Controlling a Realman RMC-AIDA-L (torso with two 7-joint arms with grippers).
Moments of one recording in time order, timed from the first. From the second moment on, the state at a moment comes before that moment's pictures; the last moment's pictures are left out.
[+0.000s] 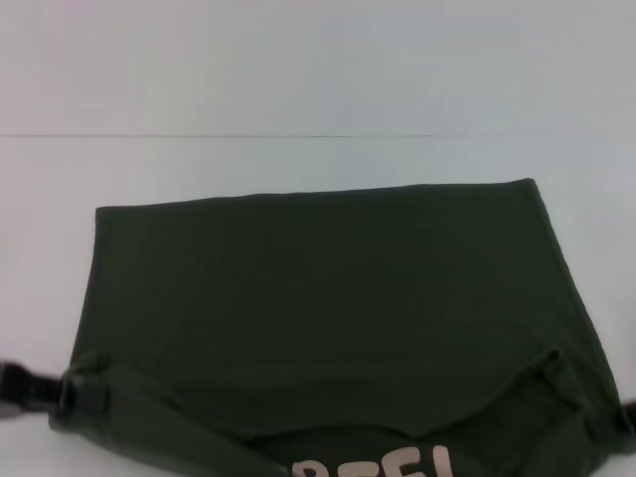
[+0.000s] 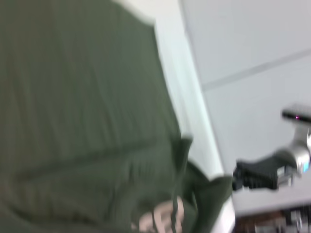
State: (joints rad) left arm -0.53 -1.86 0.31 0.58 2.48 2.04 -2.18; right arm 0.63 1.89 -0.50 -0.63 -2.60 -1.93 2.06
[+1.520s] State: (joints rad) left arm -0.56 -2.02 0.03 0.44 2.20 1.33 -1.93; right arm 0.64 2.04 -0.34 -0.45 -2.08 -1.06 1.95
